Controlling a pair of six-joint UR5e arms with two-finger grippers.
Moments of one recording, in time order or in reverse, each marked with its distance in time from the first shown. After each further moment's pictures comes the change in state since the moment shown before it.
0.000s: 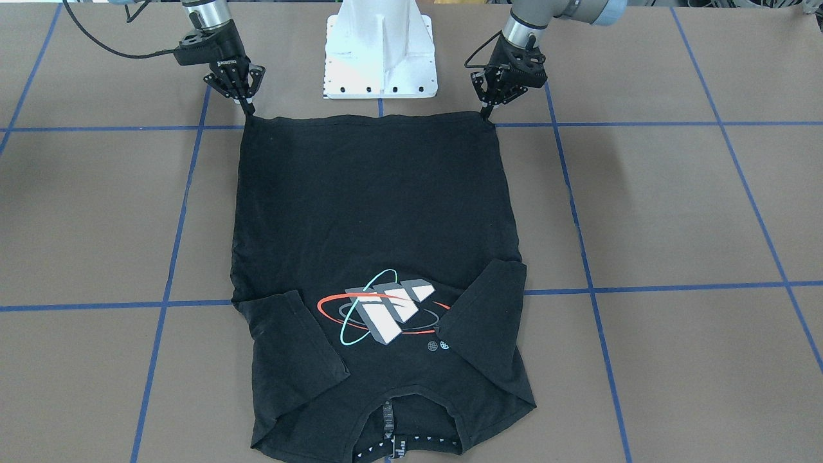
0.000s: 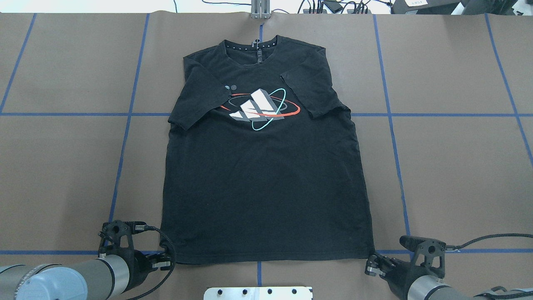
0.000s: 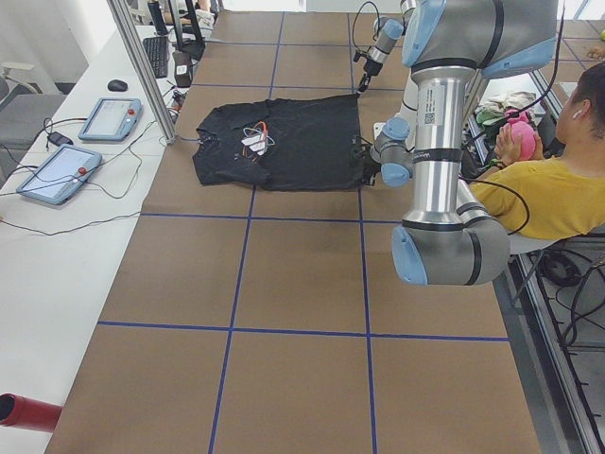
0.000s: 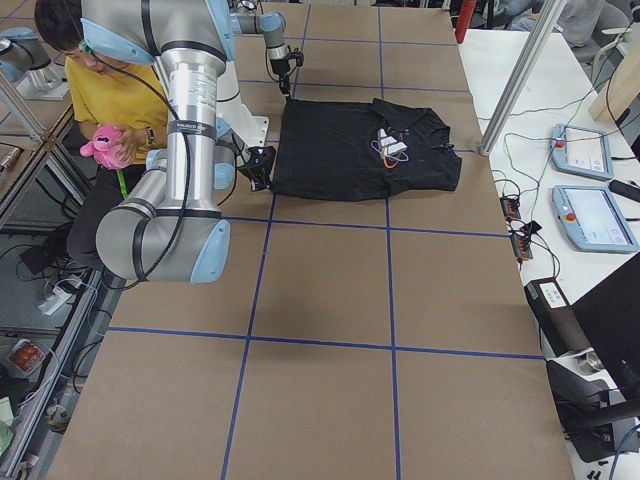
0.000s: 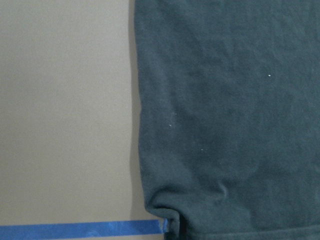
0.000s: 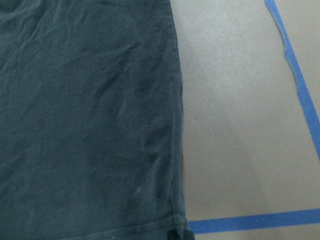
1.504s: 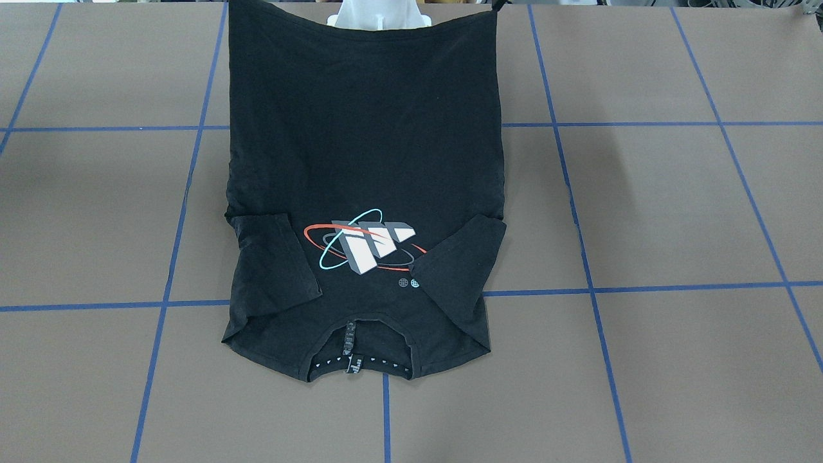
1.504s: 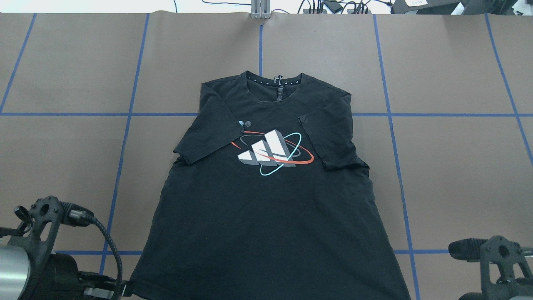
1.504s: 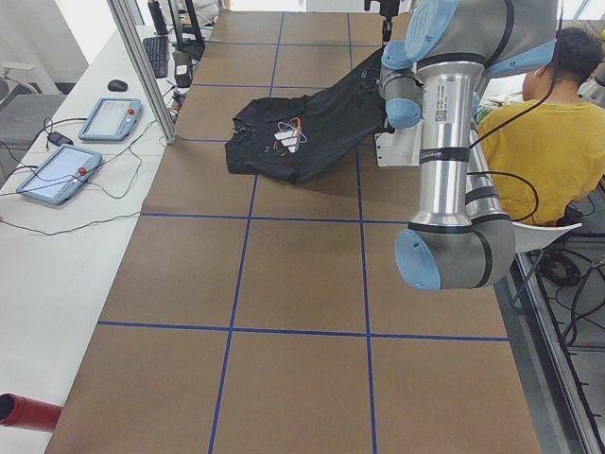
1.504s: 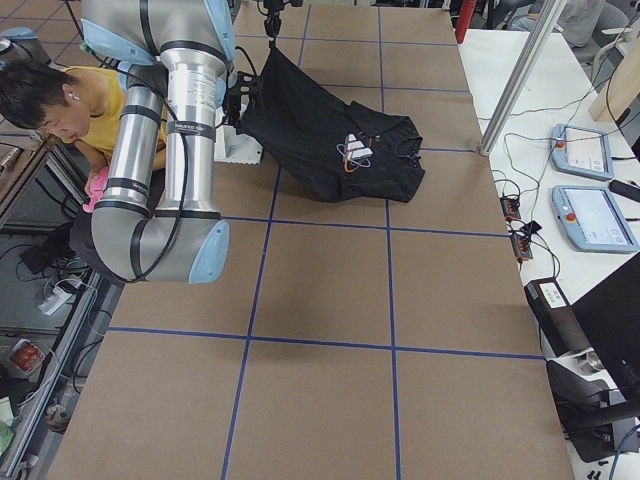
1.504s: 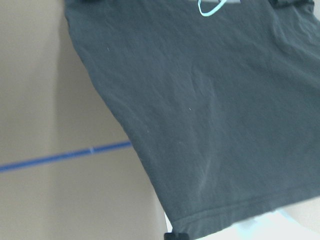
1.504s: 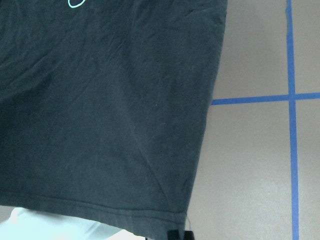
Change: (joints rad) left arm -0.150 0.008 -0.519 0.393 -0.456 0.220; right arm 0.005 0.031 0.582 -0.523 0.433 -0.079
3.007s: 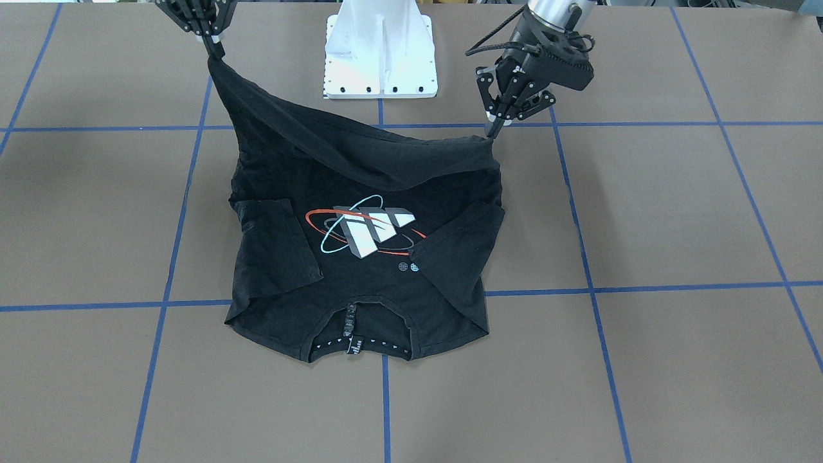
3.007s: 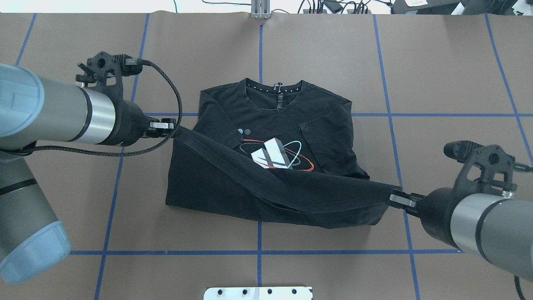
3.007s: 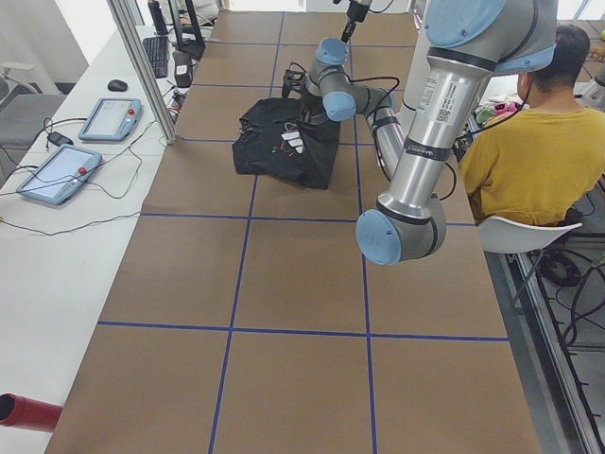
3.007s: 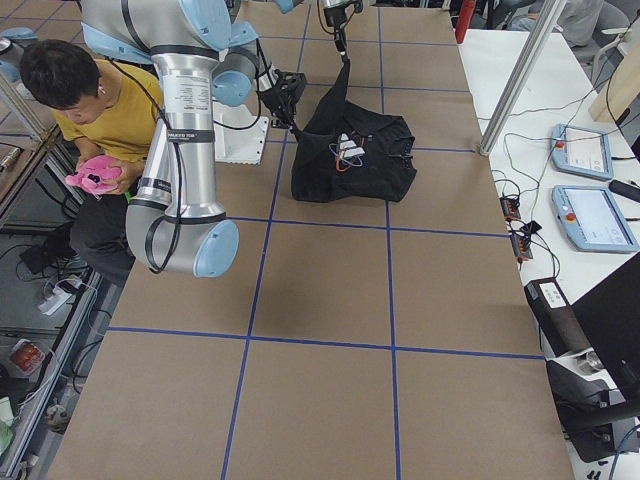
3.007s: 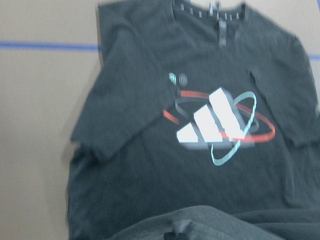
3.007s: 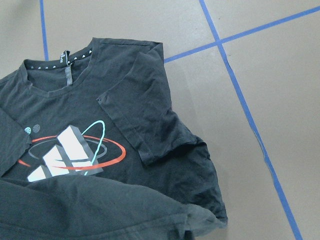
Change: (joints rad) left arm -0.465 -0.404 0.446 0.002 0.009 0.163; right arm 0.388 0.273 -0.189 -0.188 -0.103 -0.009
